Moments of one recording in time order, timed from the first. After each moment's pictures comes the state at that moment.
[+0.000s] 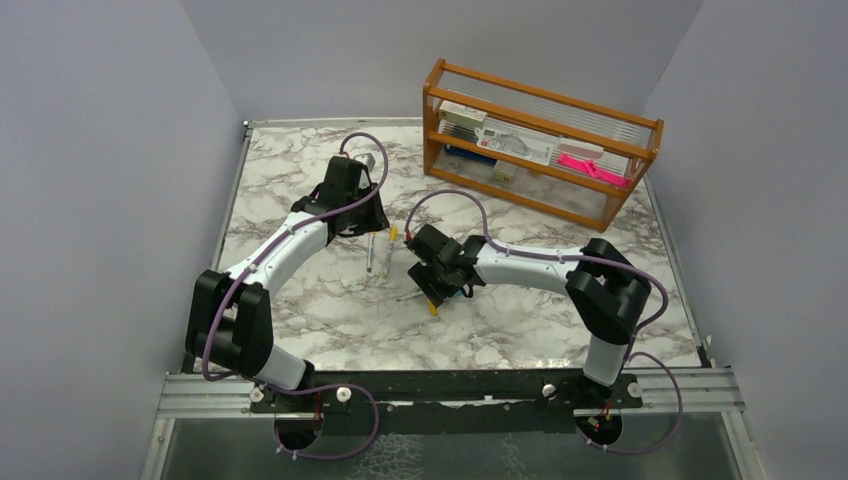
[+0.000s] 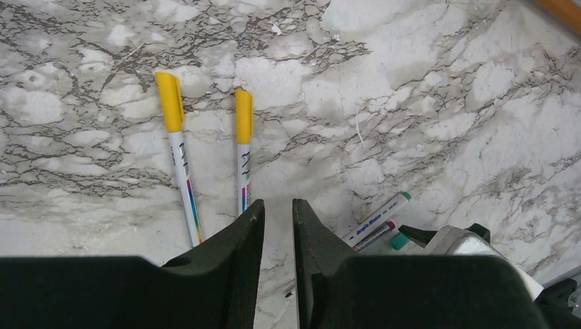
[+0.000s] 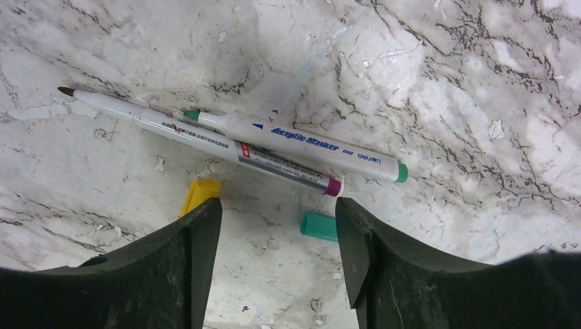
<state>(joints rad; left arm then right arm) -0.34 1.48 1.06 -0.41 0.18 -0.43 0.99 1.82 1.19 -0.52 0.18 0.20</state>
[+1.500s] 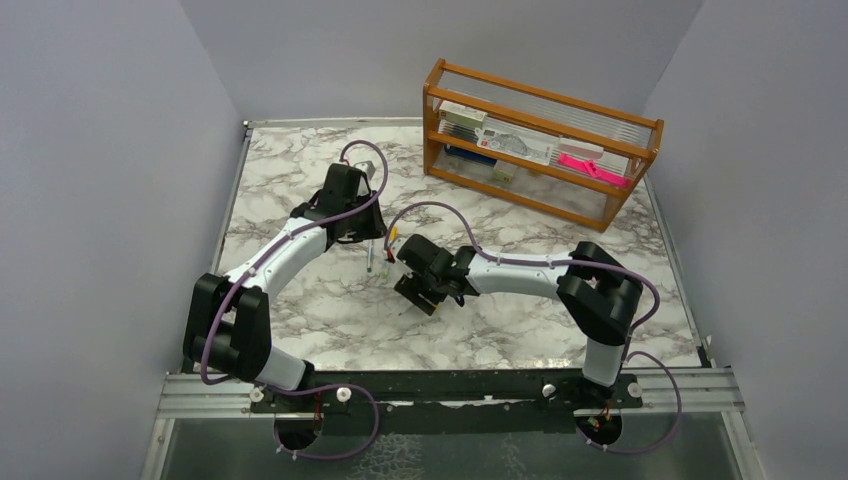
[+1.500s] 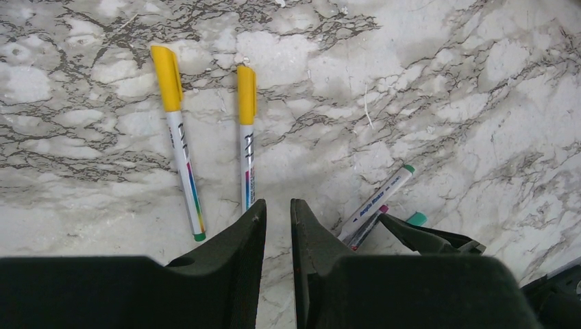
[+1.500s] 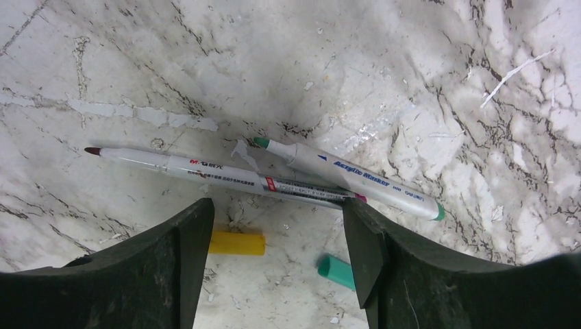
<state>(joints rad) -0.34 1.45 1.01 -0.40 0.19 -0.42 1.05 1.85 1.18 -0.39 0.17 -0.02</state>
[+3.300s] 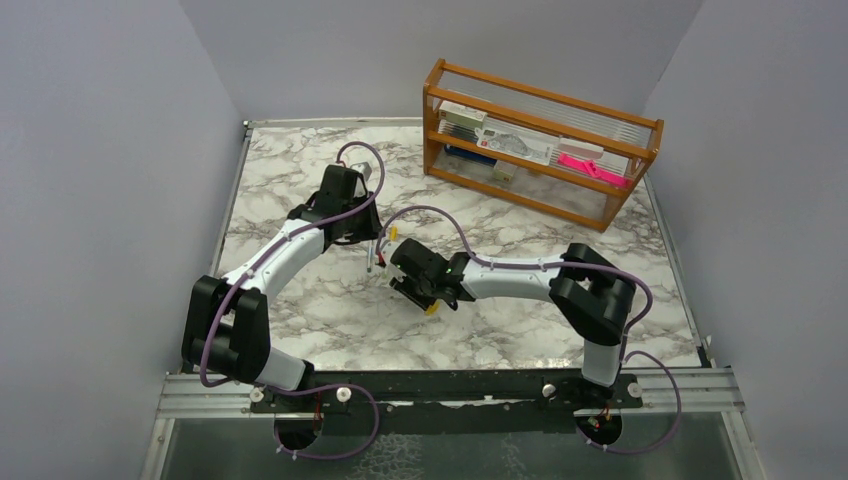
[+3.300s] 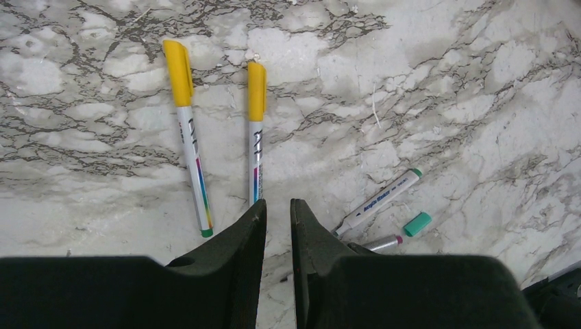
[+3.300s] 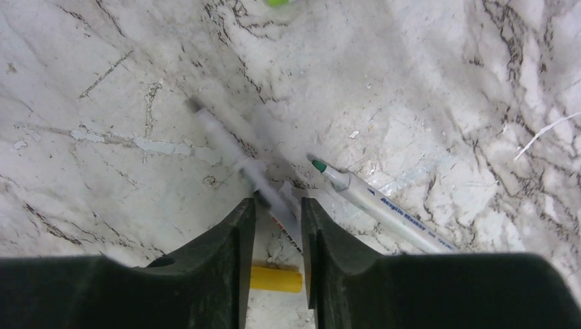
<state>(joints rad) -0.32 1.44 0.99 -0.40 0.19 -0.42 1.07 1.88 1.17 -0.28 0.13 -0.03</state>
